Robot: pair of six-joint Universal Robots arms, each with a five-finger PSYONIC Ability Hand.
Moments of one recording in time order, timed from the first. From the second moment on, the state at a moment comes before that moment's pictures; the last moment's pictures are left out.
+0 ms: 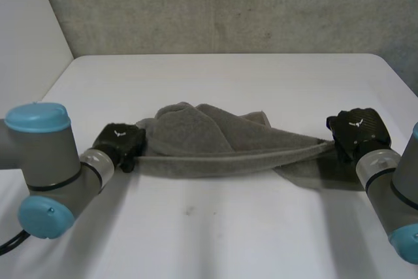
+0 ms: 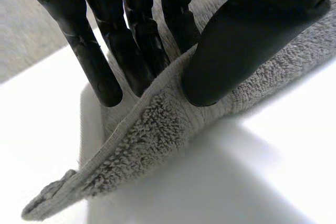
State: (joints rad) left arm 4.39 -2.08 -1.62 3.30 -1.47 3.45; right arm 1.84 -1.28 1.81 -0.29 1.60 2.63; left_hand 1.18 1.21 1.21 1.21 1.02; right_hand 1.32 1.33 1.34 1.34 1.17
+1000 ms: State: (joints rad) left arm 4.45 -2.09 -0.95 2.99 -1.49 3.46; right arm 1.91 -0.94 0.71 0.40 1.53 2.51; left_hand 1.20 1.22 1.22 1.22 1.03; right_hand 1.32 1.33 1.34 1.34 1.18
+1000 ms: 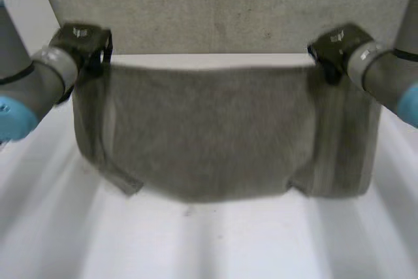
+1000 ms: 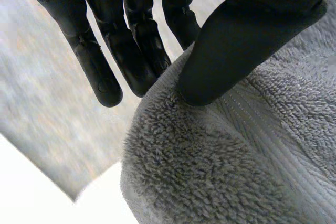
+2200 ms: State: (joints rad) left arm 4.52 -2.11 -1.56 3.49 -1.48 3.51; right arm 1.91 -0.87 1.31 -0.13 1.54 2.66; left_hand 1.20 1.22 1.22 1.22 1.03; right_hand 0.63 0.65 0.64 0.63 0.45
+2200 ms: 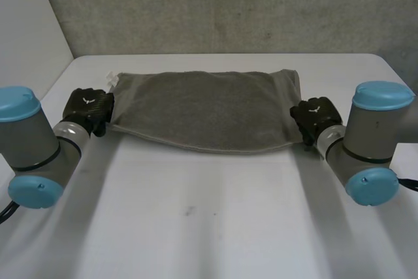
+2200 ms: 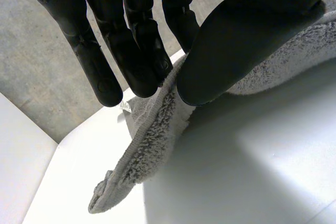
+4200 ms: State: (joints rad) left arm 4.44 -2.60 -0.74 3.25 -1.57 3.75; right arm 1.86 -0.49 0.58 0.08 1.50 2.41; left_hand 1.21 1.22 1.22 1.22 1.04; right_hand 1.33 1.34 1.34 1.34 1.18
